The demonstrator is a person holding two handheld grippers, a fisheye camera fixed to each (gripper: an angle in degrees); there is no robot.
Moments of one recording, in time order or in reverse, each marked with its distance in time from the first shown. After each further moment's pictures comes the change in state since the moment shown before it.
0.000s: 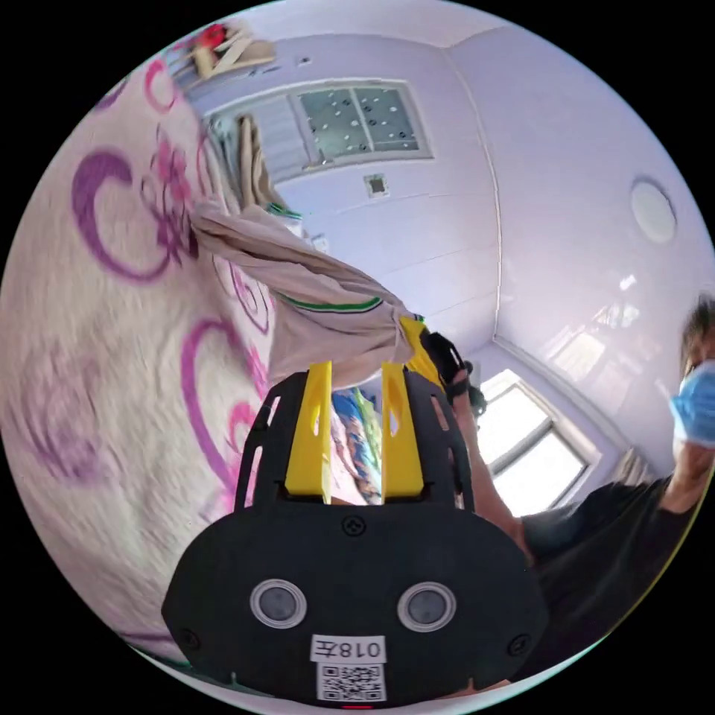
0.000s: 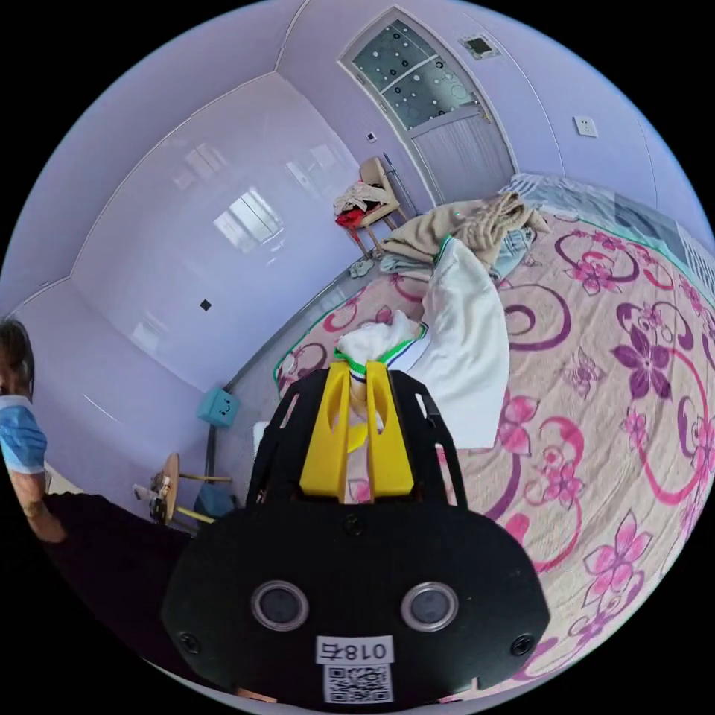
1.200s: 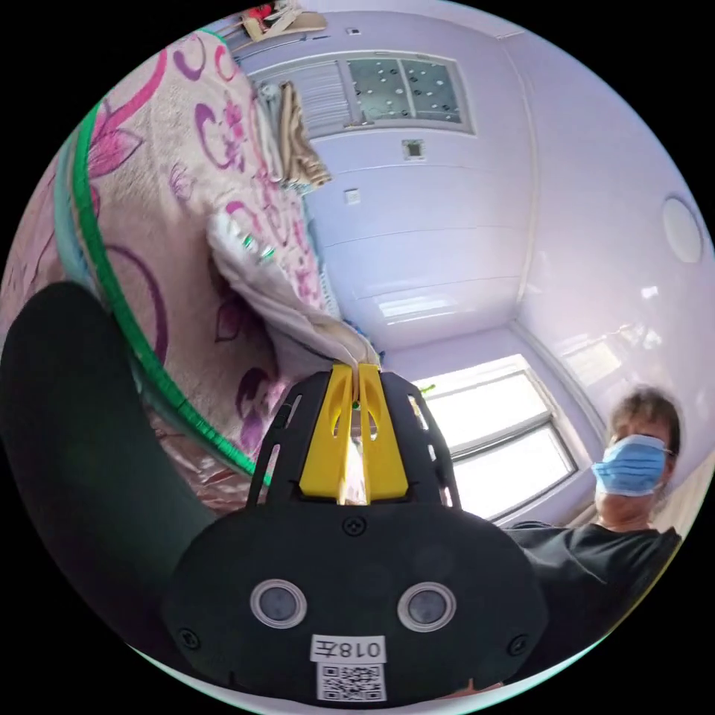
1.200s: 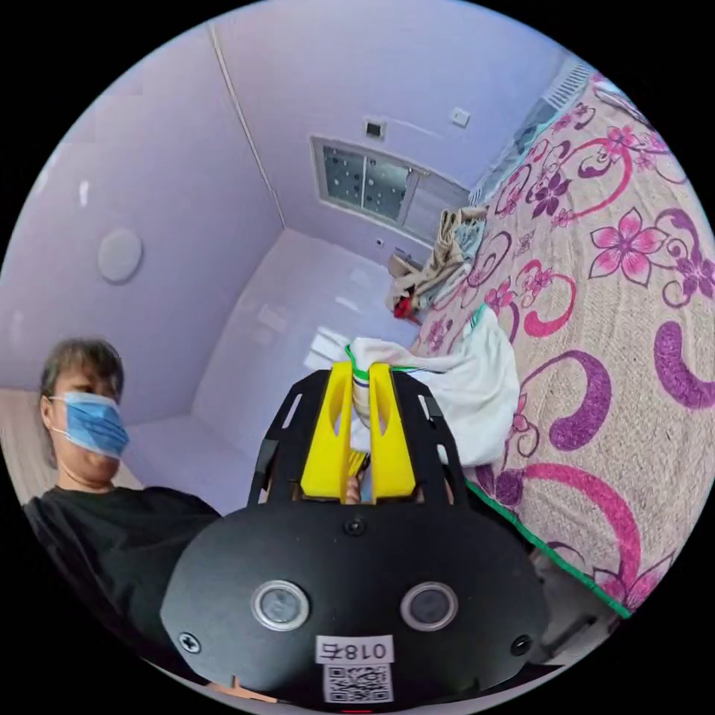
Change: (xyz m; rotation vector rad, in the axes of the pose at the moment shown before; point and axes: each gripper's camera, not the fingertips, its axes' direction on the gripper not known) left arm 0.081 0.033 -0.116 -0.102 -0.091 -0.068; right arm 0.186 0.428 -0.379 0.533 -0.511 0.387
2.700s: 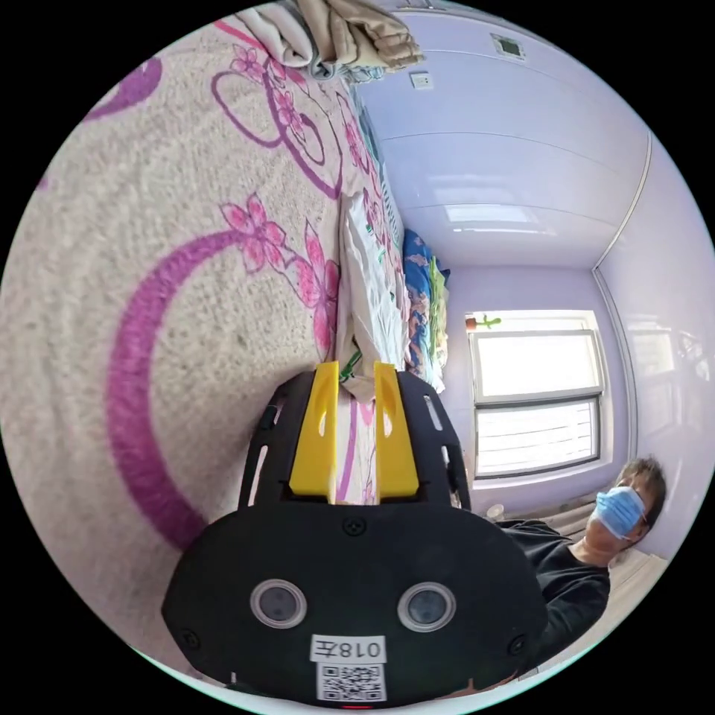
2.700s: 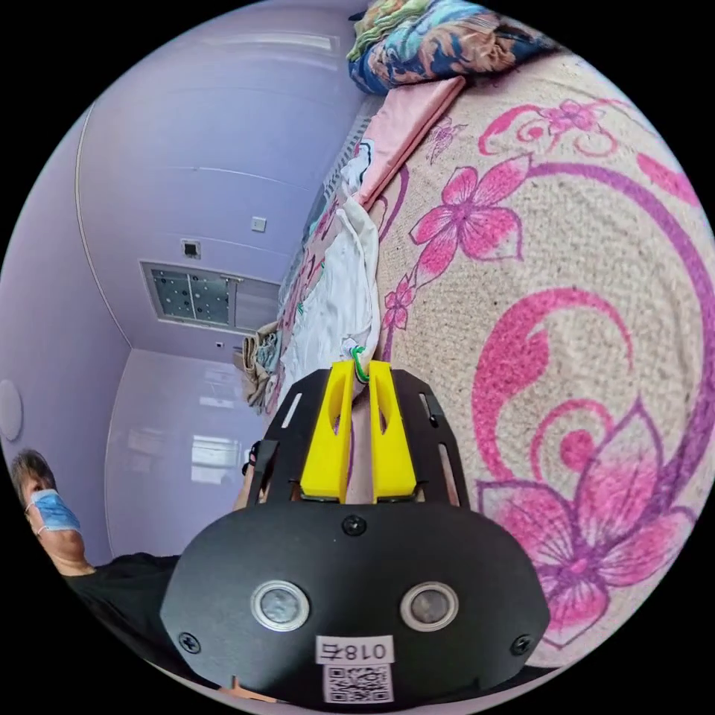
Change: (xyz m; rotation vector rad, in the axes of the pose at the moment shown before) left arm -0.111 -0.444 0.193 -0.545 -0.268 -0.092; right arm 0.158 -0.185 -0.366 0.236 0.642 0.333
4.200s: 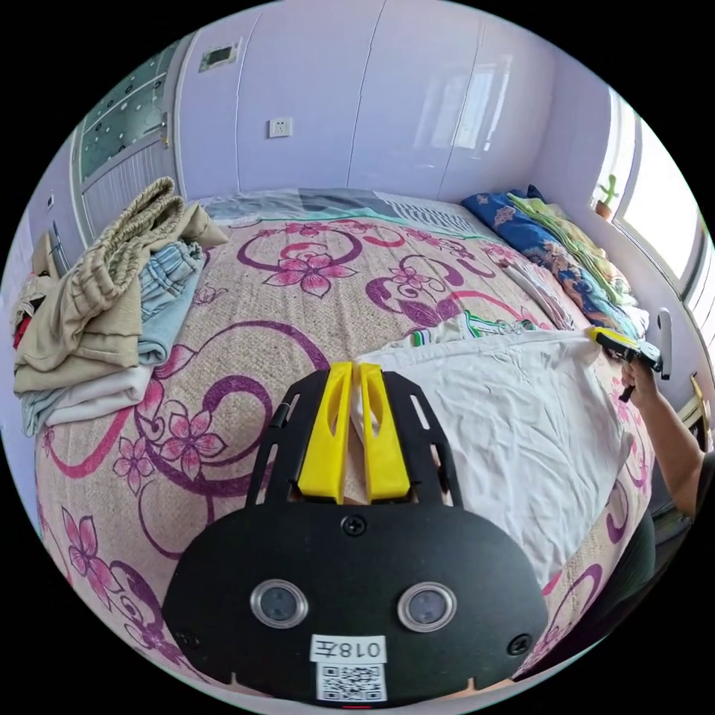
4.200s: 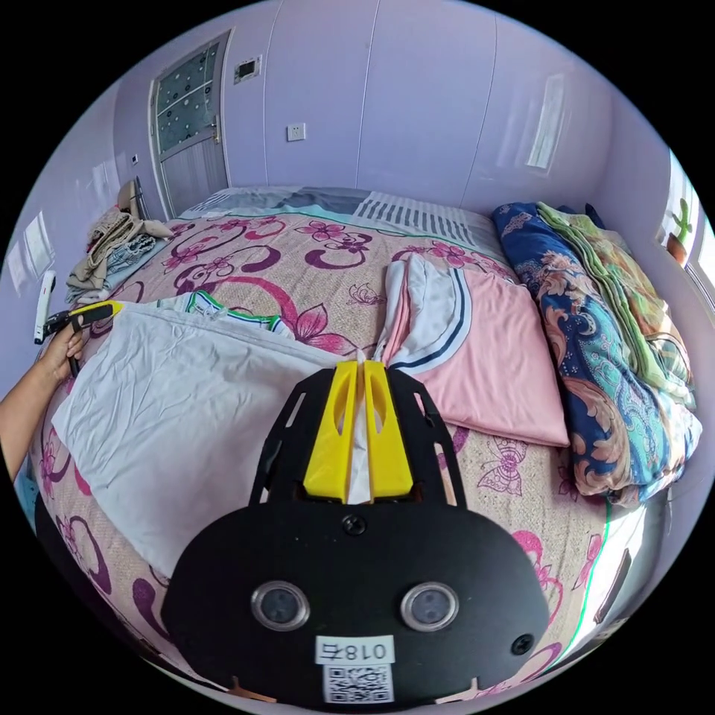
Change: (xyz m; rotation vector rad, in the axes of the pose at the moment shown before) left arm 0.244 -0.134 0.048 0.131 -0.854 0.693; right arm -0.191 -0.034 0.154 0.058 0.775 -0.803
